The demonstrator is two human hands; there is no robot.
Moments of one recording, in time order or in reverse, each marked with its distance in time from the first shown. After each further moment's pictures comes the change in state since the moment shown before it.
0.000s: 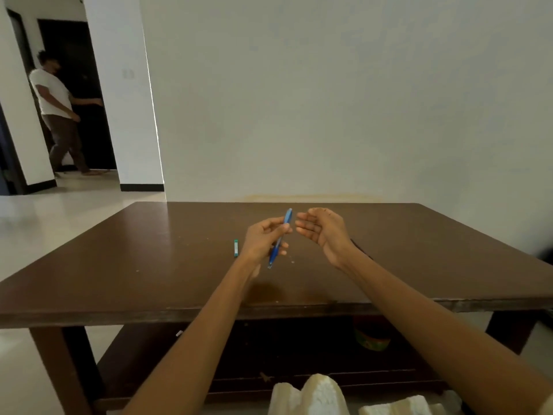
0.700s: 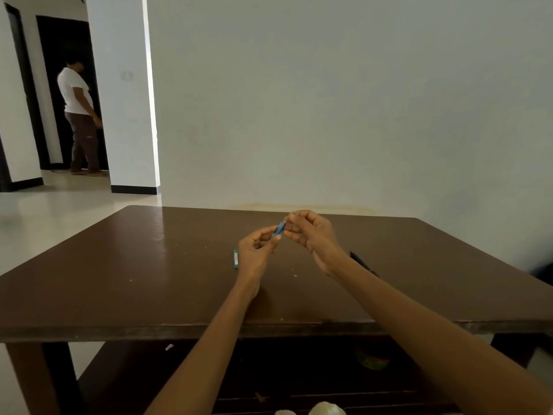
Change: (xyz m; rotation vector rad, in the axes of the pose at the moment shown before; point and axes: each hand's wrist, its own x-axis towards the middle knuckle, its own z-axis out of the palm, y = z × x) left_hand 0.008 -0.021 -0.009 -0.046 0.222 0.276; right_hand 0.014 0.009 0.028 -0.164 -0.171 -0.134
